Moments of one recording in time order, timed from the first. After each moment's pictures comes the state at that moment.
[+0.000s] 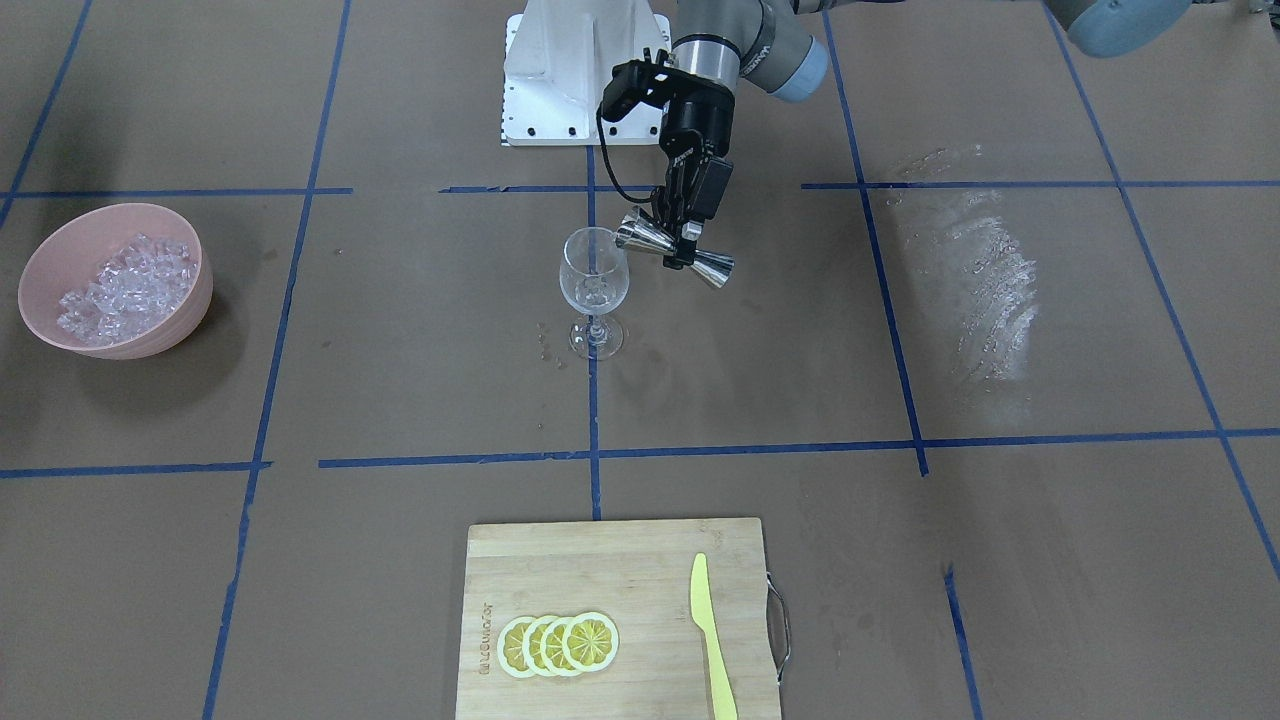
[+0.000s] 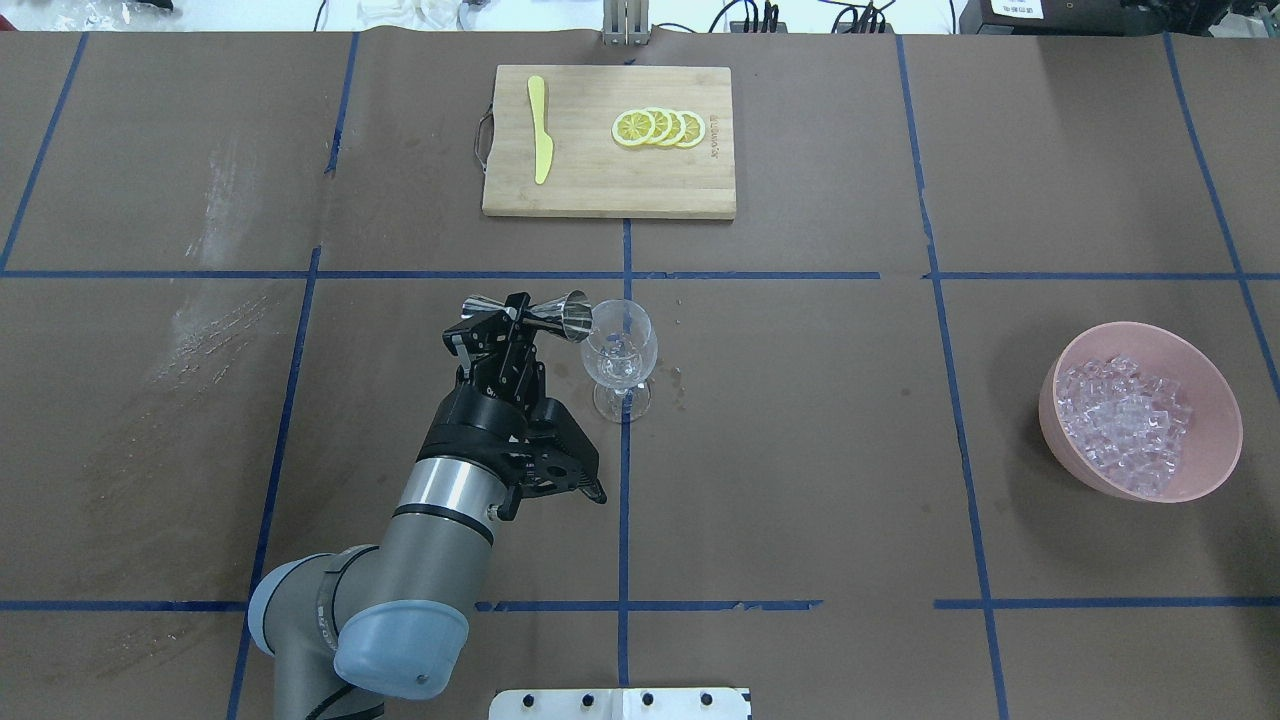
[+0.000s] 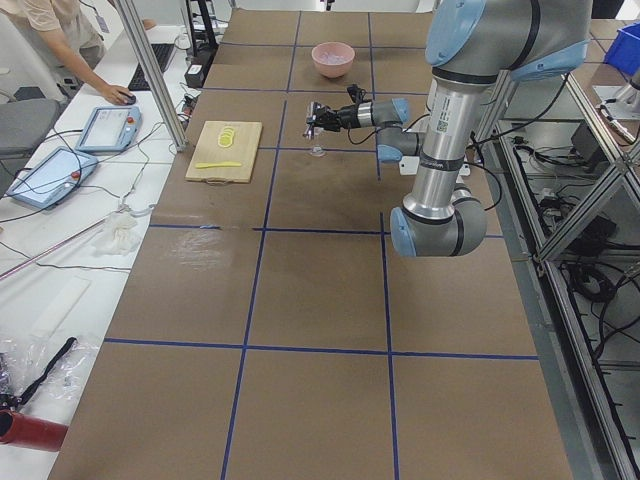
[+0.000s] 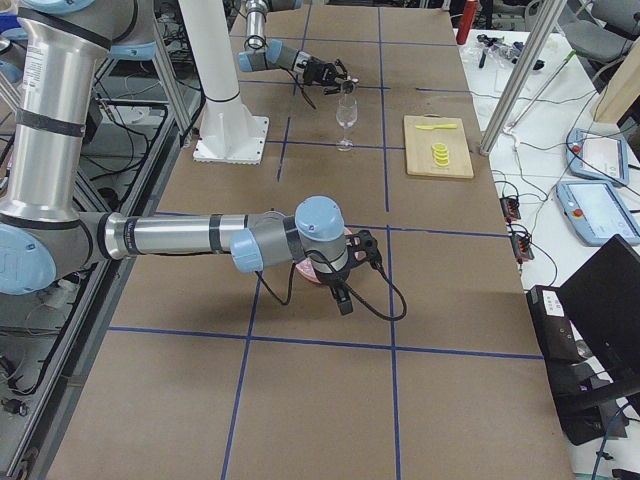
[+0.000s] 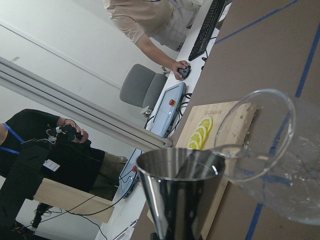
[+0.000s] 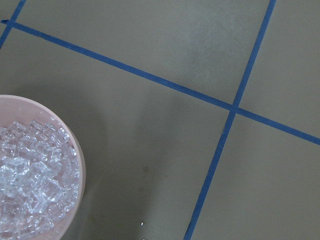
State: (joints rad) left arm -0.16 -2.04 -1.75 -2.33 -0.48 0.24; right arm 1.49 -1.81 1.87 -1.32 2.35 -0.09
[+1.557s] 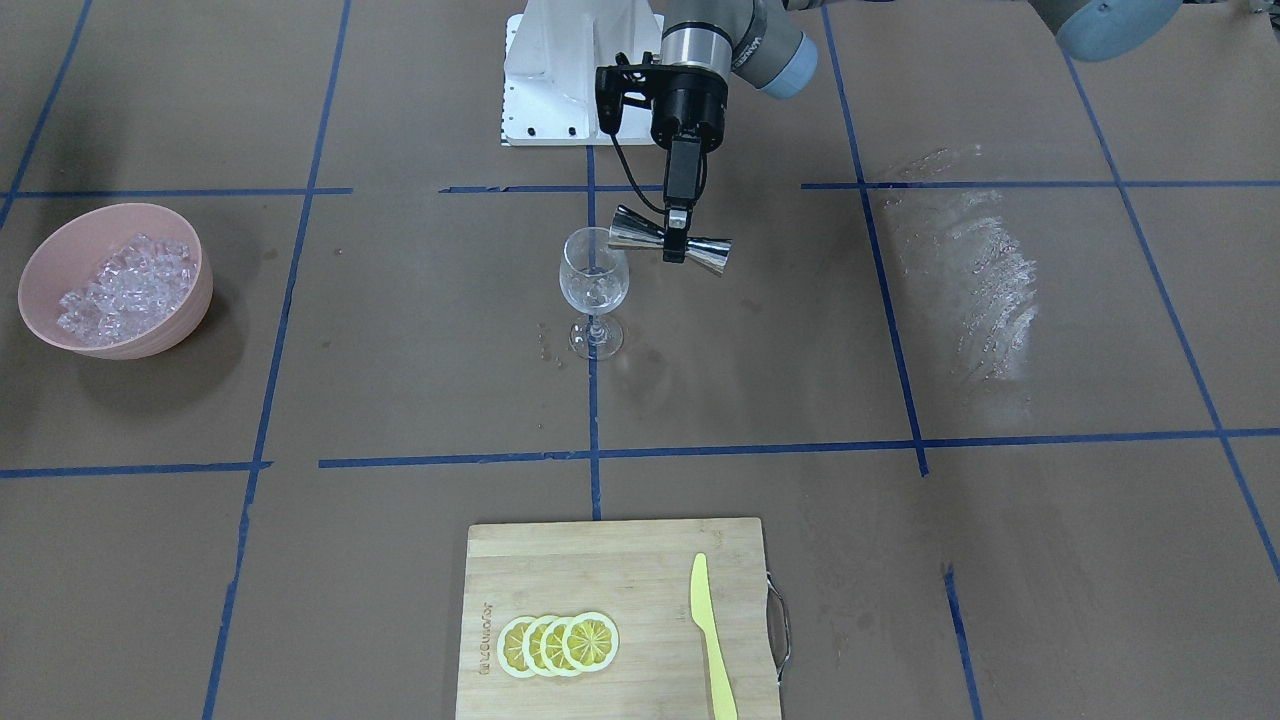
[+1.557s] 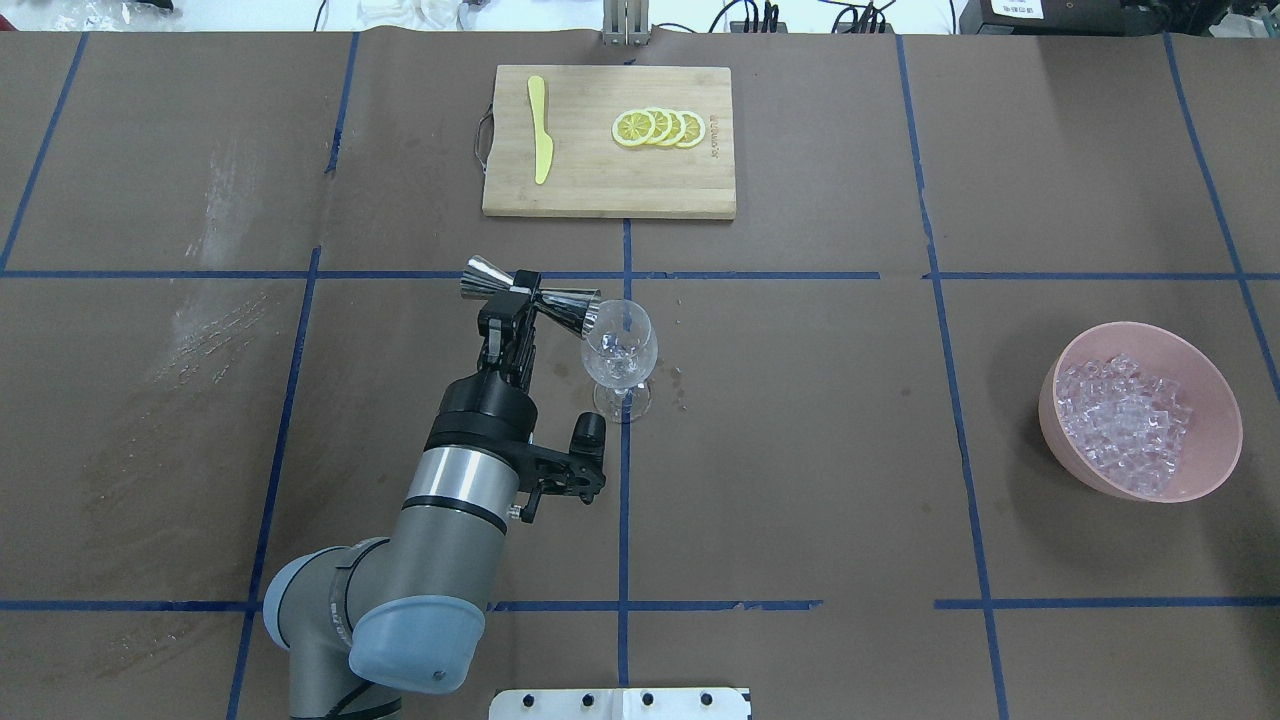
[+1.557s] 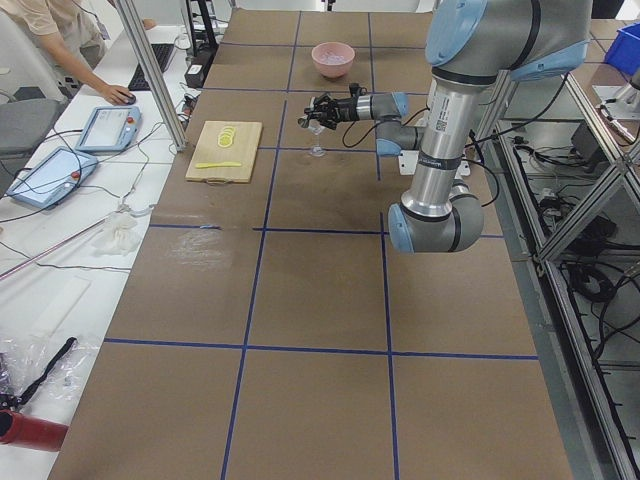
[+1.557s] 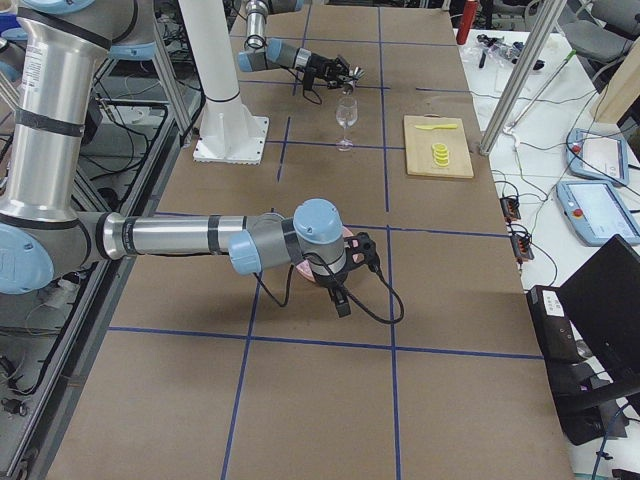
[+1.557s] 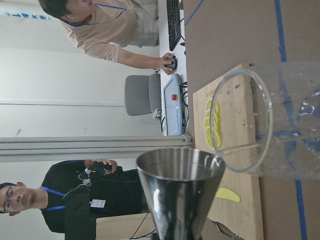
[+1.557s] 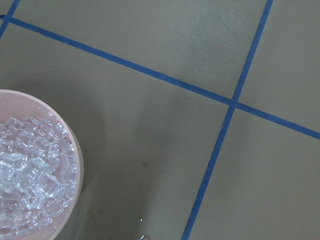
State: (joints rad) left arm -0.17 -2.08 -1.75 -2.33 -0.44 0.73; right arm 1.49 -1.82 1.87 -1.32 2.35 -0.09
